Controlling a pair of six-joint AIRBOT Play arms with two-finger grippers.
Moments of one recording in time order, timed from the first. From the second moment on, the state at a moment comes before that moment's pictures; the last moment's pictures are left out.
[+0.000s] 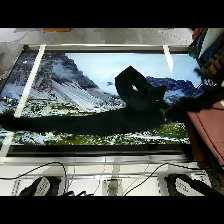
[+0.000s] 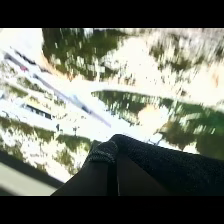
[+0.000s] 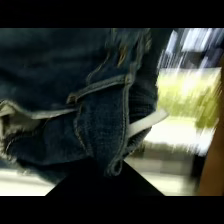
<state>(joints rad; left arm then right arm) 0.60 -0.92 0.79 1.59 -0.73 -1.30 -0.20 -1.18 1.30 -1.40 1.63 1.39</state>
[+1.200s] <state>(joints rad) 0.79 -0.99 0.66 1.58 -0.67 -0.86 -0.20 -1.13 0.88 -1.23 1.61 1.35</state>
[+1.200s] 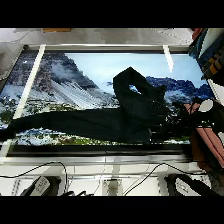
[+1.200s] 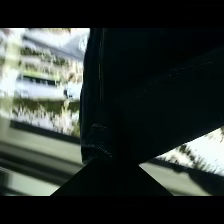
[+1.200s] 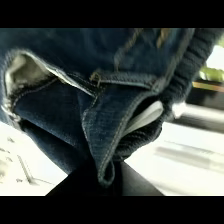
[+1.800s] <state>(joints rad) 0.87 -1.05 0.60 1.64 -0.28 -0.78 -0.20 -1.13 0.88 -1.43 1.78 1.35</state>
